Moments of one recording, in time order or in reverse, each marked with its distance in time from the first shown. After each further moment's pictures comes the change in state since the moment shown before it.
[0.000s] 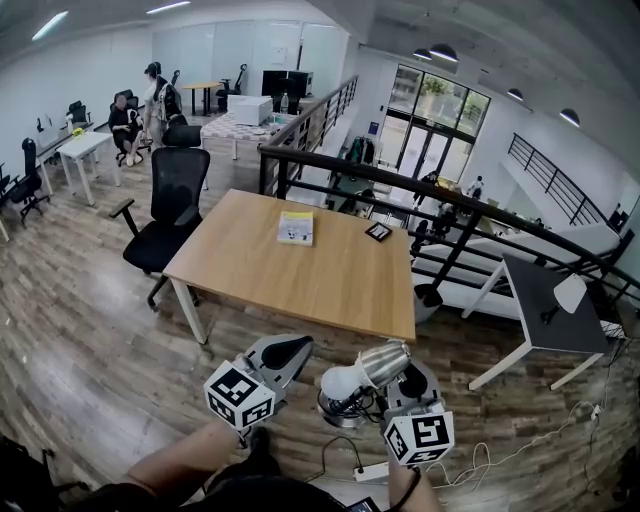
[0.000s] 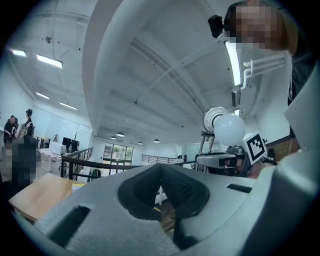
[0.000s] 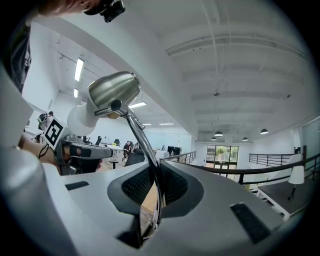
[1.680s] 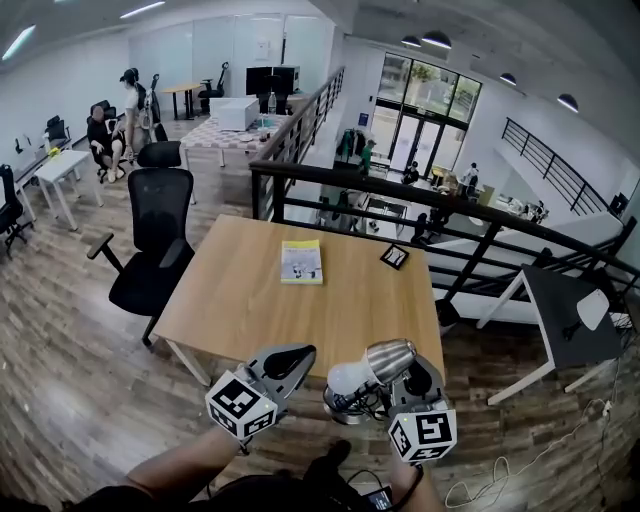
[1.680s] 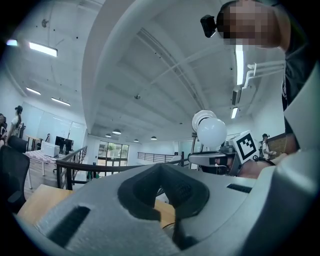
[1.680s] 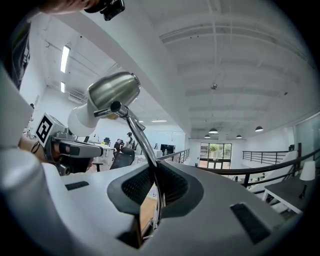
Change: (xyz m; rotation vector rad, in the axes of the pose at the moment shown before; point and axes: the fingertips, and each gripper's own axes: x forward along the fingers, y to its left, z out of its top) left arm 0.115 0.276 -0.007 0.023 0.034 -0.082; right arm 0.306 -0.043 -0.023 0.027 0.023 -0.095
